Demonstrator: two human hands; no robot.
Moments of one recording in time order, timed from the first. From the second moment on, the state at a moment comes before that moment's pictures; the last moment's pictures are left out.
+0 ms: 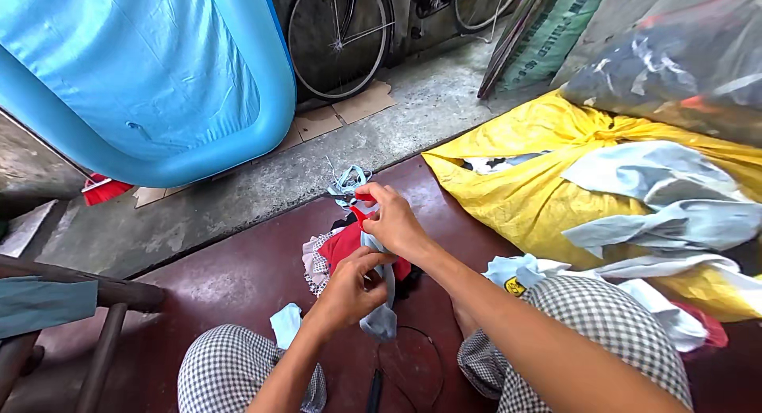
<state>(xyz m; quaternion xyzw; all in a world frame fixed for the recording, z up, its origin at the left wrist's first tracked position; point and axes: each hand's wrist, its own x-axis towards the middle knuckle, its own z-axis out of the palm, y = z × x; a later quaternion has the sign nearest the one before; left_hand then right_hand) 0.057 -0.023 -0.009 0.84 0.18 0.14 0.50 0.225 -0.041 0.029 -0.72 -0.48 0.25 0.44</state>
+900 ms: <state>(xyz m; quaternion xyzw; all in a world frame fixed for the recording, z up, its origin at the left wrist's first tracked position) 0.025 0.017 0.034 0.55 0.31 0.39 0.67 0.158 -0.148 -0.019 -0.32 -0.36 0.73 0.49</state>
